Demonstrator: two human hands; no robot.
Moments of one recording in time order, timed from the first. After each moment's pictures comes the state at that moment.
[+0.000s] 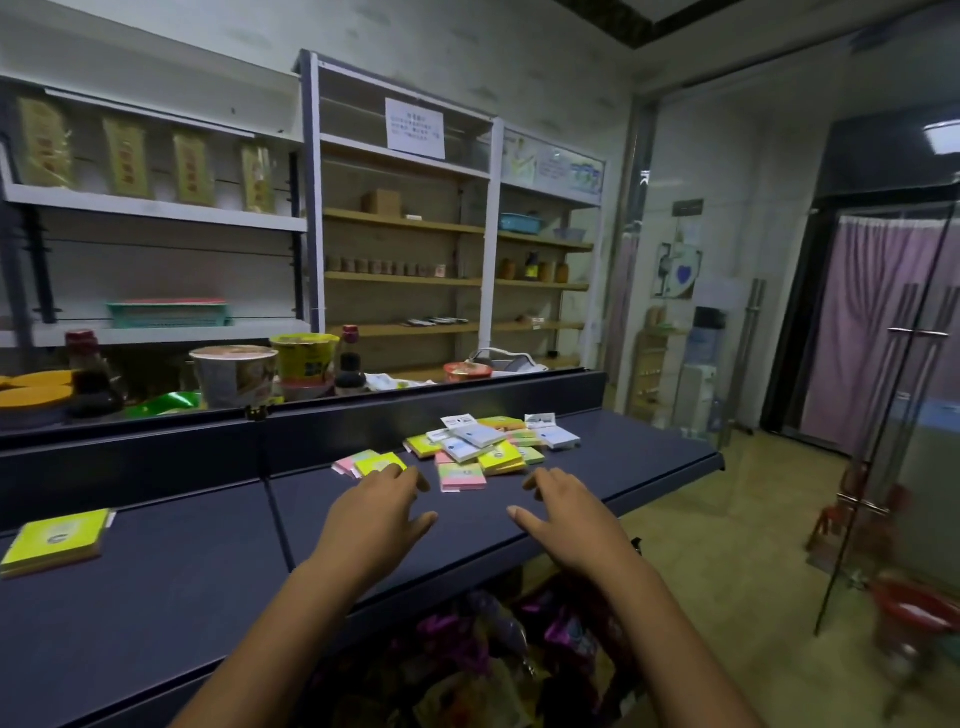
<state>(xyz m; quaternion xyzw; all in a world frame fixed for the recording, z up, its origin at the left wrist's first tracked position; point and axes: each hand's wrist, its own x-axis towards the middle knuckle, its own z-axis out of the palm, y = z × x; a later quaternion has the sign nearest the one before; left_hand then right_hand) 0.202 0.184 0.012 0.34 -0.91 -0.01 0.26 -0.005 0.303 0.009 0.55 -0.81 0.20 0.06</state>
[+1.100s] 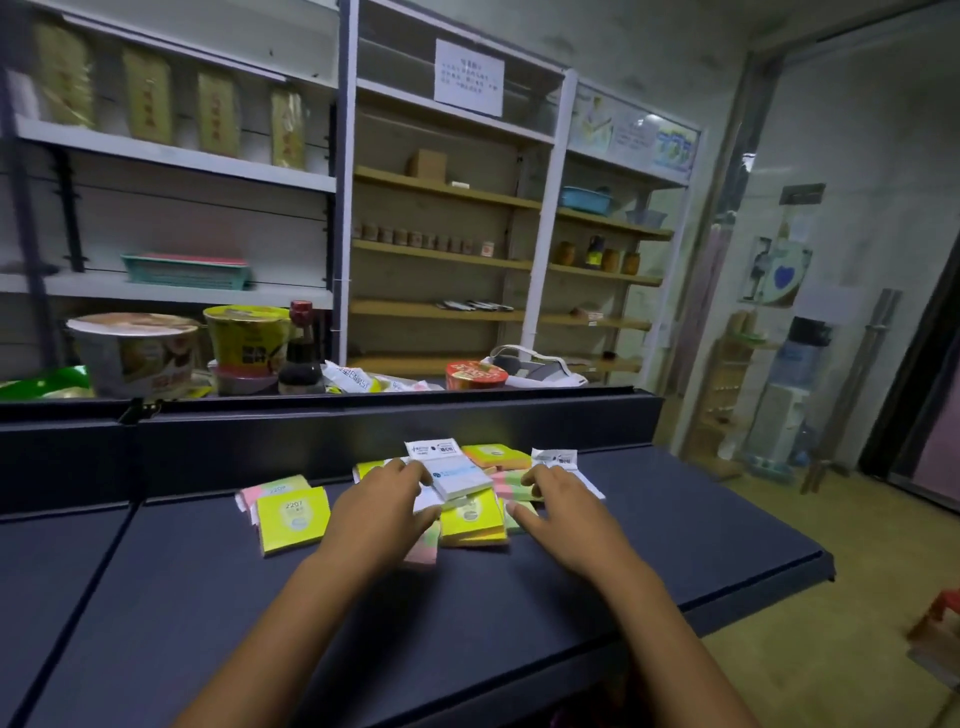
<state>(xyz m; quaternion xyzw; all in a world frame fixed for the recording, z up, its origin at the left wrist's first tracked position) -0.005 0.040 -0.020 0.44 -0.86 -0.03 0.27 -0.222 0.126 -0.014 0.62 -0.75 0.22 0.05</state>
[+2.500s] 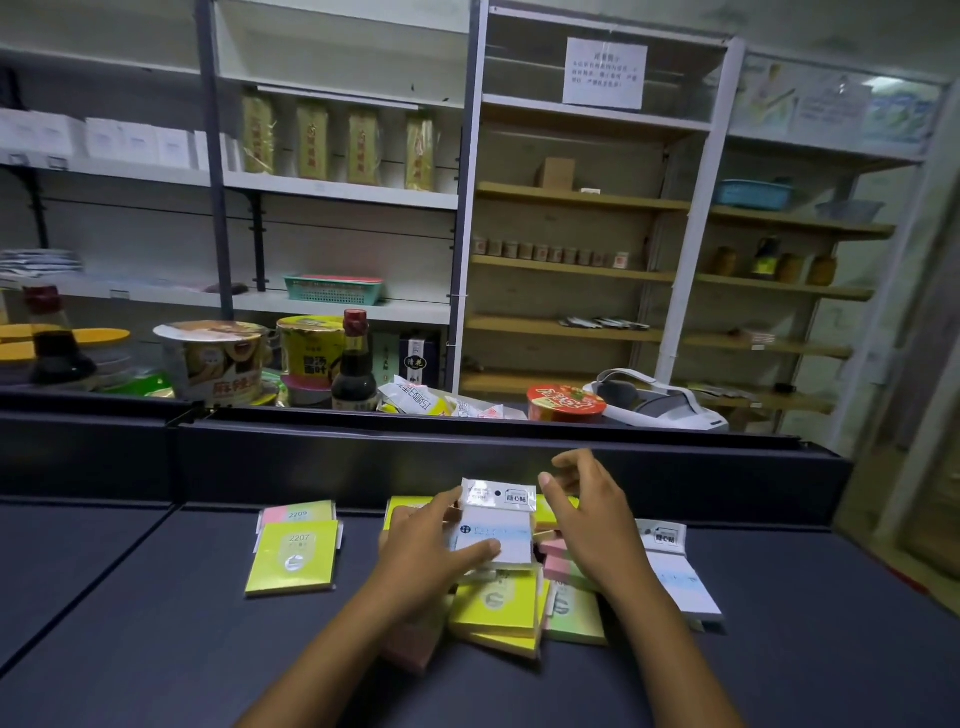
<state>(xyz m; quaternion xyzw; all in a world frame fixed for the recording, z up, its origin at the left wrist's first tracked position) -0.077 -0.028 -0.061 0.56 -0.72 -0.22 0.35 -0.281 -0.027 -0.034 0.65 -0.61 0.46 -0.06</state>
